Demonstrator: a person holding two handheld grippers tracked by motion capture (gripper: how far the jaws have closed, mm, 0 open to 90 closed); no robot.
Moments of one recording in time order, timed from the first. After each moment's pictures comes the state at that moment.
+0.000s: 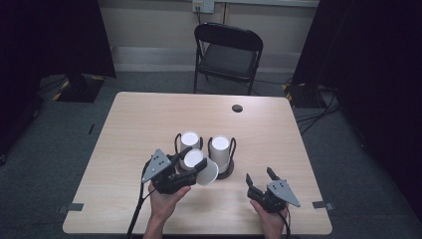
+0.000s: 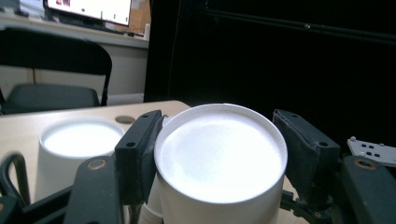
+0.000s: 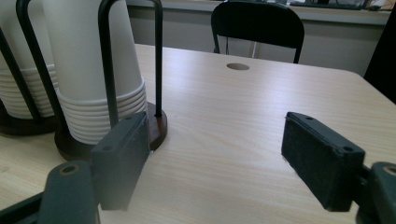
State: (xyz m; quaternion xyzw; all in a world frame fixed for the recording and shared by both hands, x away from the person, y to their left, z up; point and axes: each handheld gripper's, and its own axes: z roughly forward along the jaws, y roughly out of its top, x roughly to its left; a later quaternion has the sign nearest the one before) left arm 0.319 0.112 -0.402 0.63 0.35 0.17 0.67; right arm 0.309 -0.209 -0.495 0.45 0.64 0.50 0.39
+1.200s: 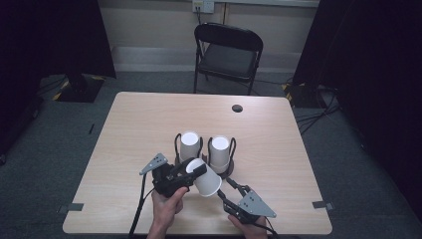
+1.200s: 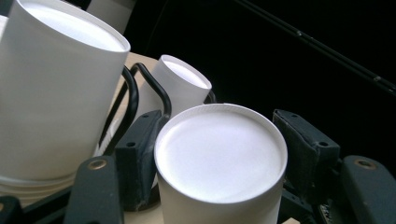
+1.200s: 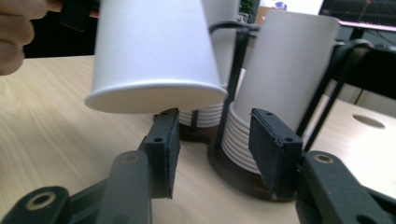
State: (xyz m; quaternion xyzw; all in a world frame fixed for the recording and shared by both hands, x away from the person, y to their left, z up) left arm 0.329 0.119 -0.433 0.61 0.42 0.02 0.67; right arm 0.284 -0.144 -0.496 0.26 0.71 0.57 0.32
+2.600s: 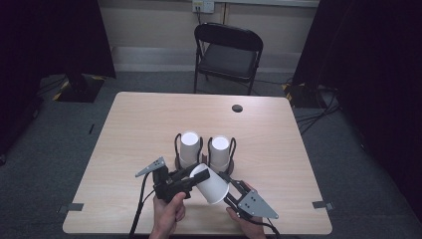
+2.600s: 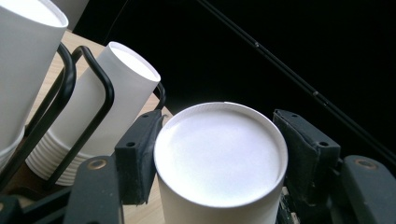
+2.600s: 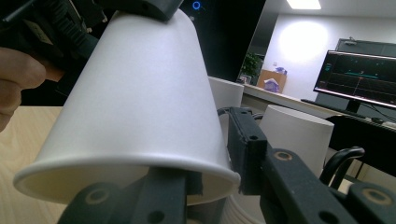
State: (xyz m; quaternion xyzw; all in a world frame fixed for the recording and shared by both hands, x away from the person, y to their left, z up) left arm 0.319 0.116 -0.431 0.58 0.40 -0.07 0.71; right arm 0.291 -0.137 -0.476 0.18 0.65 0.64 0.37
